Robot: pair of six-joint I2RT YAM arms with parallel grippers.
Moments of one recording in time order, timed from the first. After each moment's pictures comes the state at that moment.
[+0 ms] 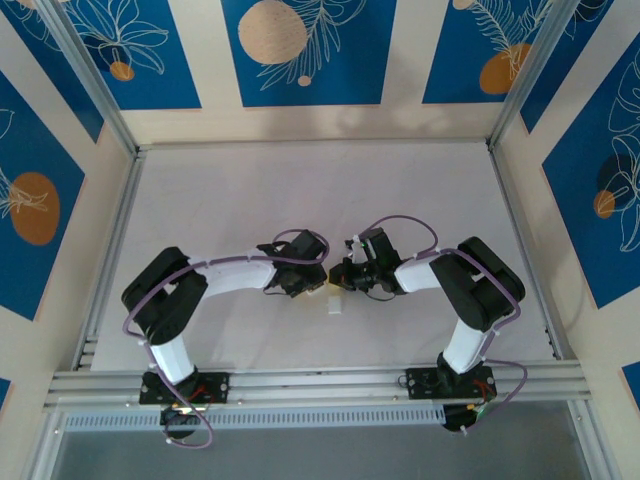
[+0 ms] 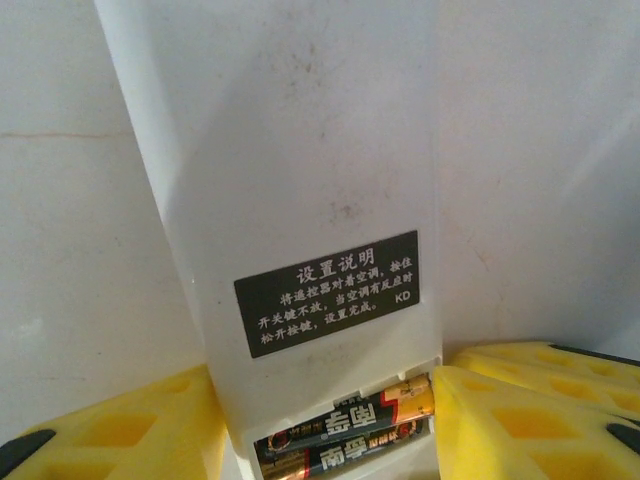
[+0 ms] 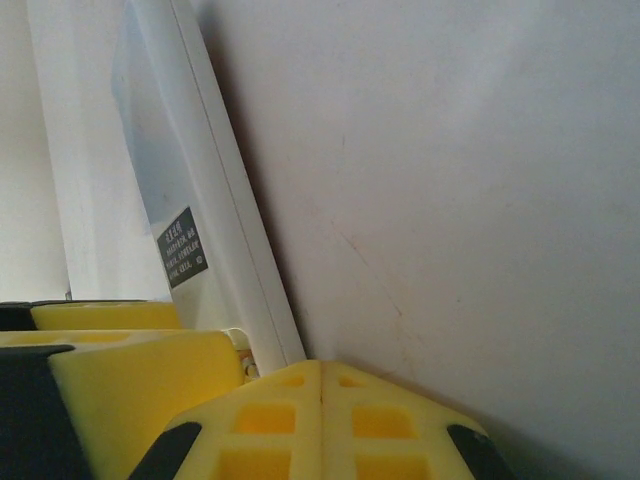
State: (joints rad) left arm -0.85 1.76 1.01 -0.39 -0.02 -1.24; right arm 0.55 1.74 0.61 0.29 -0.58 0.82
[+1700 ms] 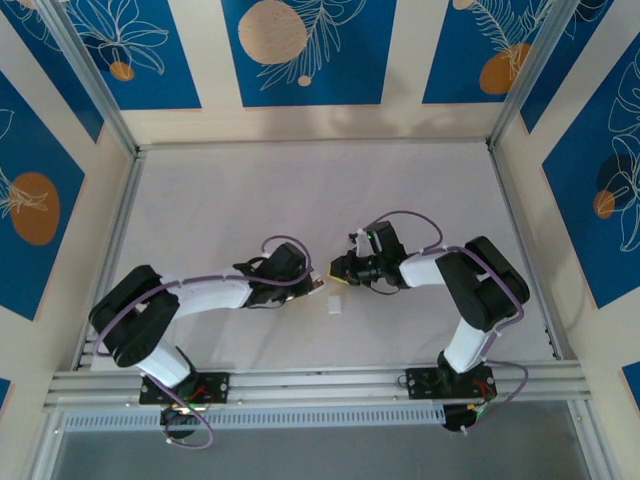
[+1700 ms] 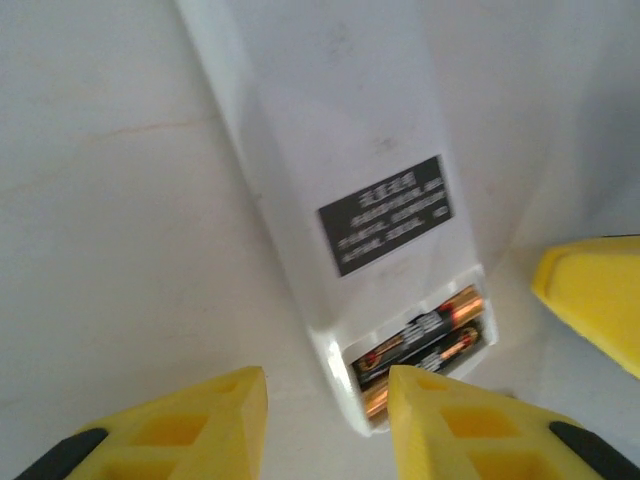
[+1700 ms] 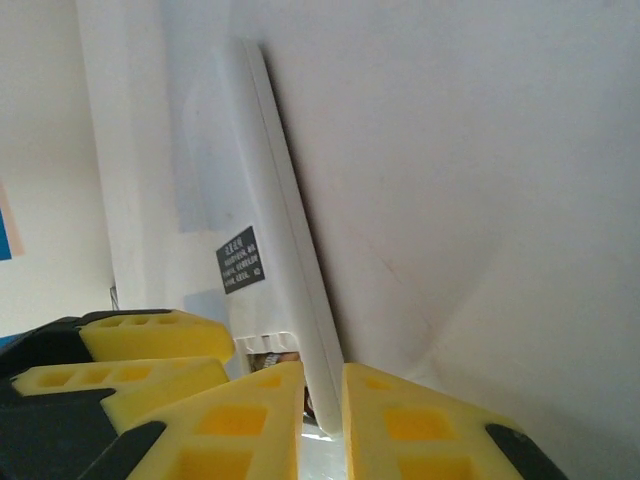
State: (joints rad) left arm -0.84 1.56 0.75 -0.16 -0.03 -1.08; right arm 0.49 1.72 0.64 0.27 -0.68 0.82
